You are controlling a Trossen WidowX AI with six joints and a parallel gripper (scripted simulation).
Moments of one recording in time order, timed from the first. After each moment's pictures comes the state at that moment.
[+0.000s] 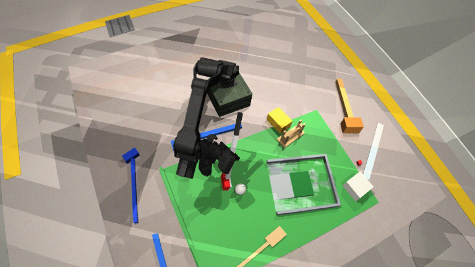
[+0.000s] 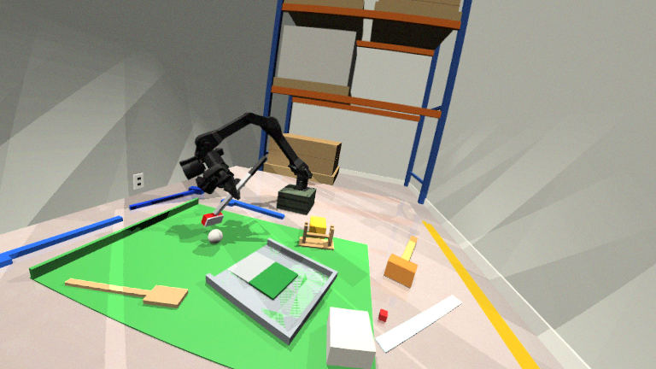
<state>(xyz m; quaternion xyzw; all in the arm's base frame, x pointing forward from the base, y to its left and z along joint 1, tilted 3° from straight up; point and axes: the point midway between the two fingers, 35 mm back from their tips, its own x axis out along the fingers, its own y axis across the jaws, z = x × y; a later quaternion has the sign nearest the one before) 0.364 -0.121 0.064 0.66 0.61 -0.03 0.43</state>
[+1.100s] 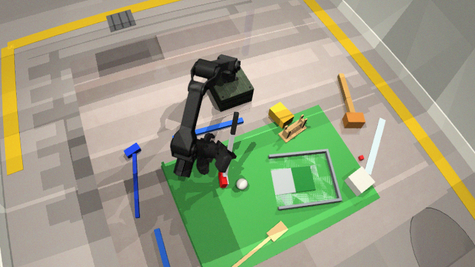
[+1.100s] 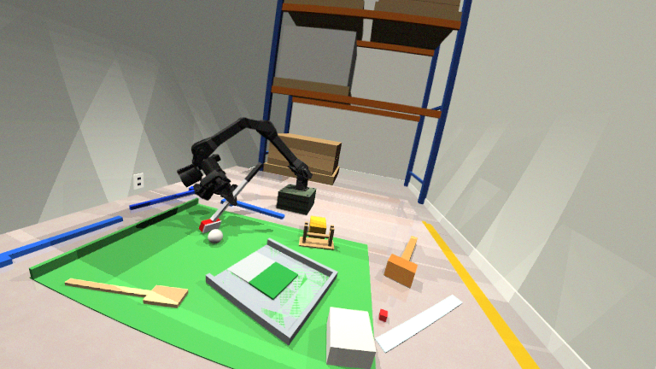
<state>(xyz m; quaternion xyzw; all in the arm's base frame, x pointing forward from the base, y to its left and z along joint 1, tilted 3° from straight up) 0.359 -0.137 0.037 0.66 0.61 -0.03 0.43</state>
